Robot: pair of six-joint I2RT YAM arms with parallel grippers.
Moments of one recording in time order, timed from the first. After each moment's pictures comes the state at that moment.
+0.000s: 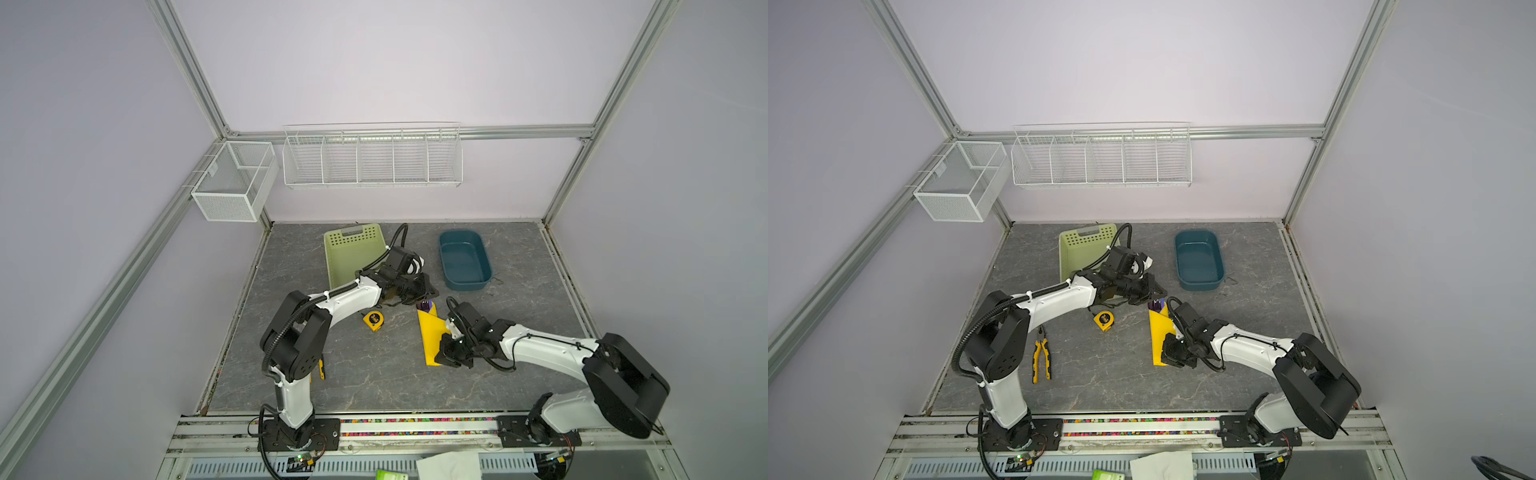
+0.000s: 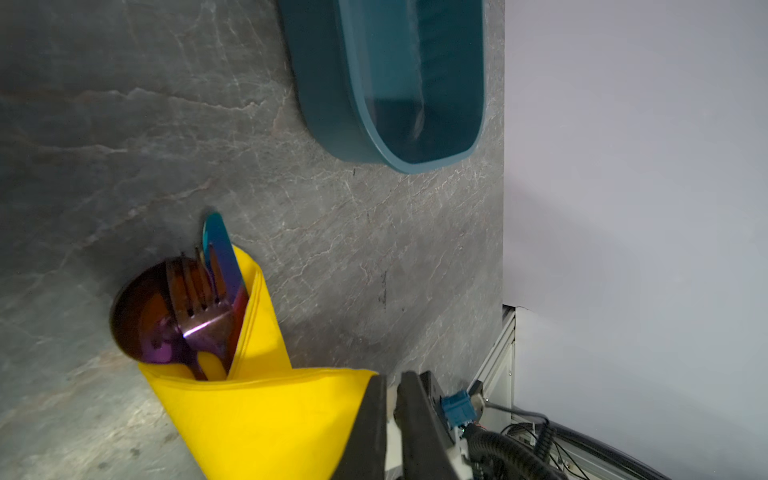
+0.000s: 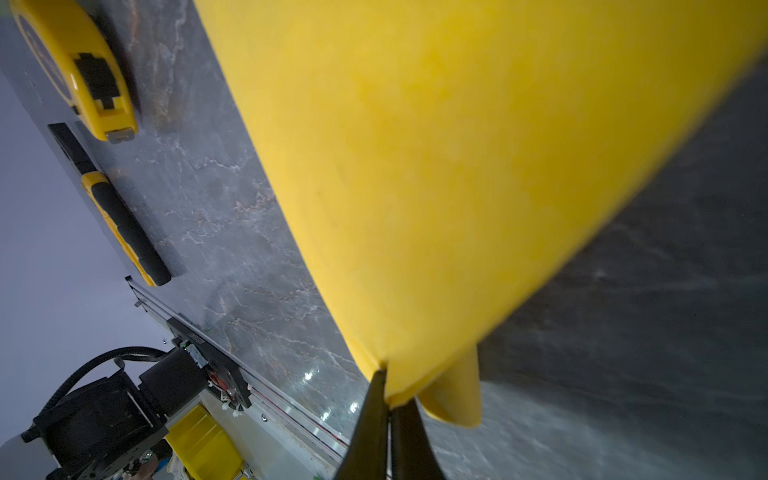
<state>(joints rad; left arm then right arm) -0.72 1.89 1.33 -0.24 0.54 -0.79 0.75 1.42 0.64 -0.34 -0.40 1.00</state>
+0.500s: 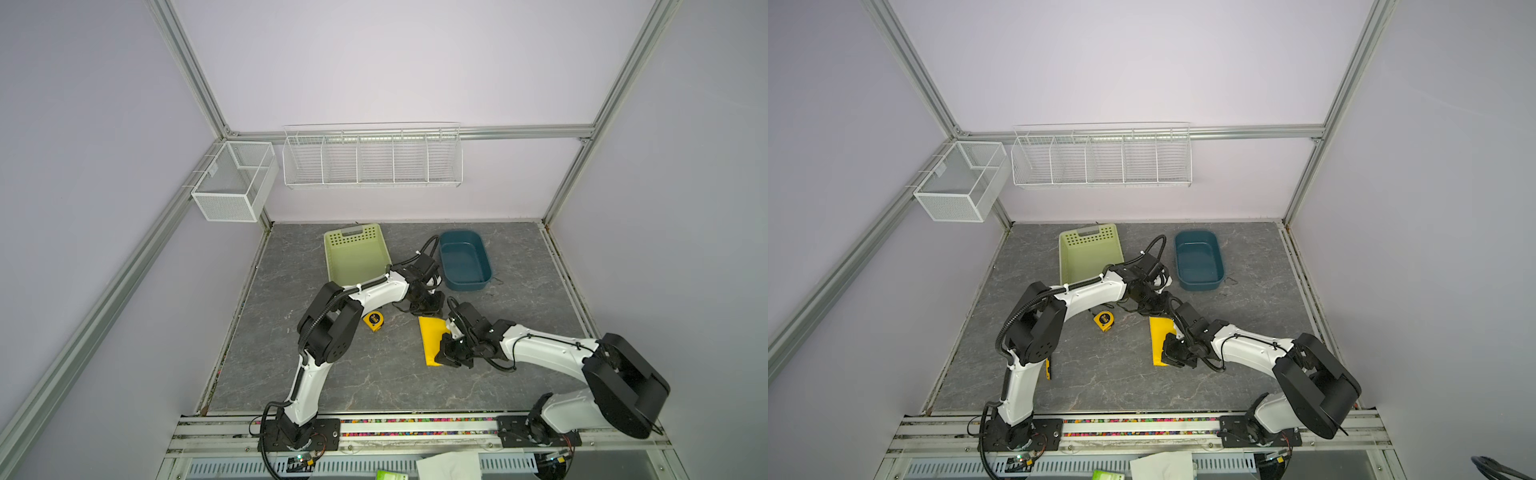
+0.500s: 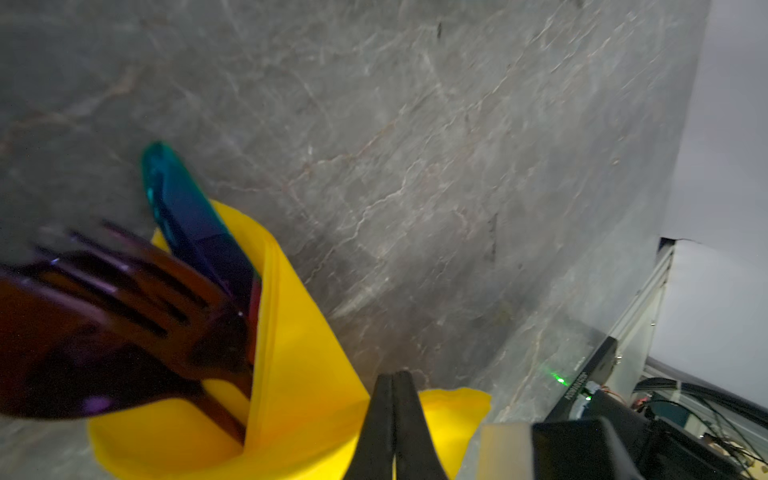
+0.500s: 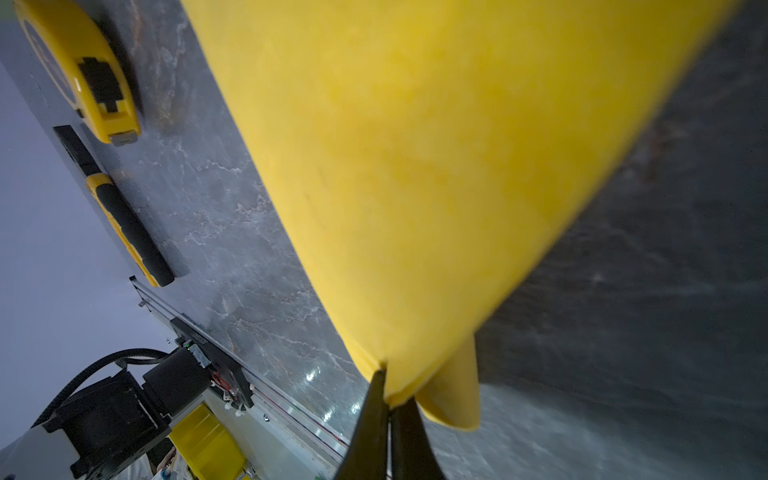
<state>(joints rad) -0.82 2.13 1.58 -0.62 0.43 -0.53 0.75 1.42 0.63 -0.33 -0.40 1.00</state>
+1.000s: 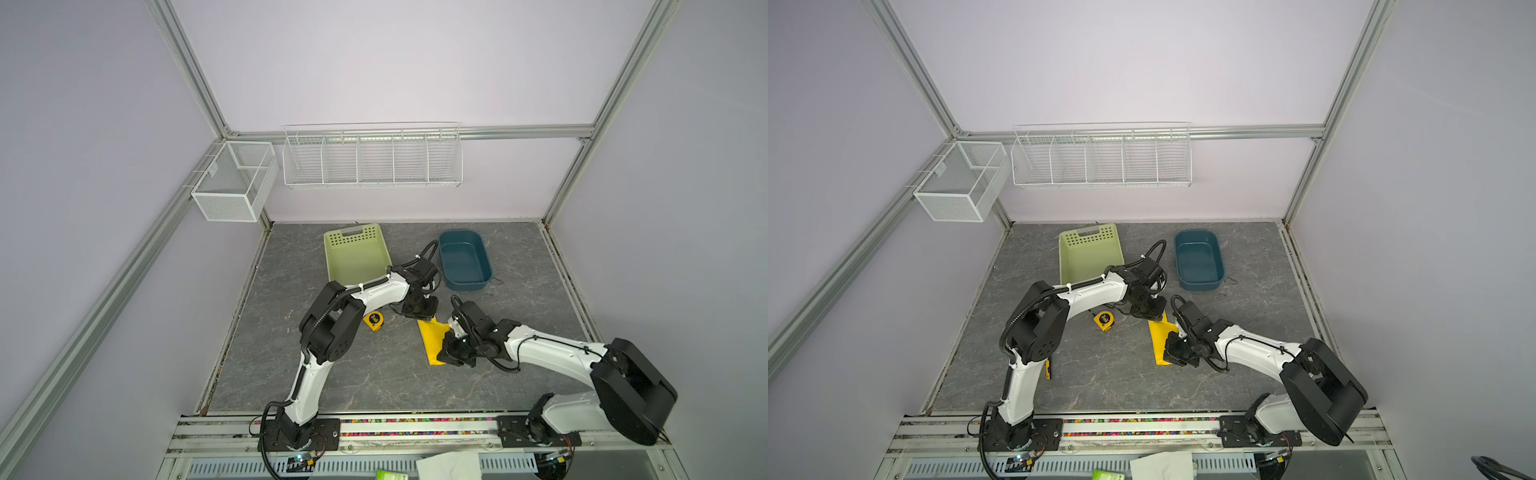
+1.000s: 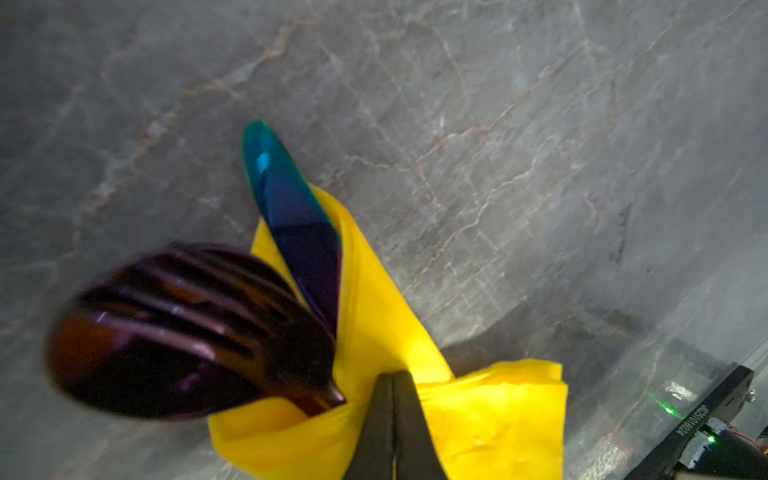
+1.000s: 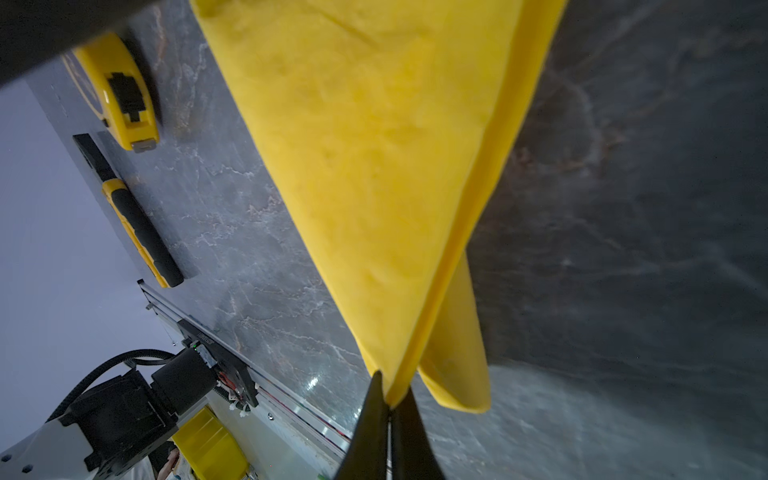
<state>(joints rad) -0.81 2.14 1.56 -0.68 0.30 -0.45 0.72 1.38 0.63 -0.37 -0.39 1.00</state>
